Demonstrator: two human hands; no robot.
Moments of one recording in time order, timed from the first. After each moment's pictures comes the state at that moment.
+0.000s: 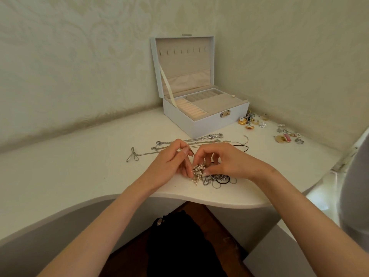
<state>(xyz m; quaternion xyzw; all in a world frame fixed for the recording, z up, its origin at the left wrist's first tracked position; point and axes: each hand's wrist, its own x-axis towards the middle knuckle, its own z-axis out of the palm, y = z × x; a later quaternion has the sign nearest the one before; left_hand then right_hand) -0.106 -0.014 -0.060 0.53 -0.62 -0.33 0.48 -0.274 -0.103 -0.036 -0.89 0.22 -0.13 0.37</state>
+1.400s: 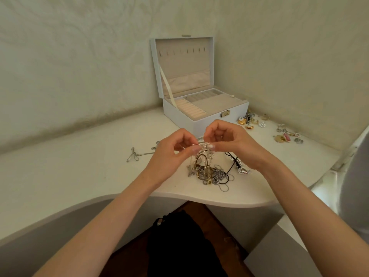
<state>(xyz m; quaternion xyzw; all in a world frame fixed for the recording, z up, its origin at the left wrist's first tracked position) -0.112 -0.017 -0.043 0.51 -0.62 -0.25 0.54 -0.279 -0.112 -0.020 -0.77 0.17 -0.28 0.55</state>
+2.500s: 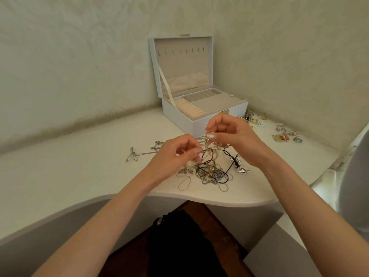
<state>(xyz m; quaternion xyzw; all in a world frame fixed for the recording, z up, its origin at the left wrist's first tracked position) -0.112 -0.018 -0.044 0.52 -0.64 -0.29 0.48 -0.281 -0.110 -0.011 -0.74 0.18 -0.33 0.55</state>
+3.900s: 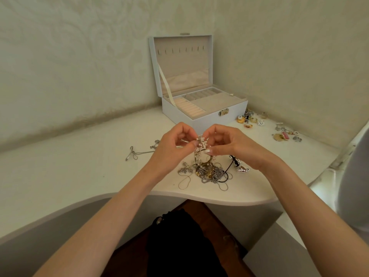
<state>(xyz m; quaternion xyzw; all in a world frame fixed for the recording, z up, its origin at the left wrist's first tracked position) -0.117 -0.025 -0.038 0.51 -0.60 -0.26 0.56 -0.283 -0.112 -0.021 -0.78 0.24 -0.22 0.54</state>
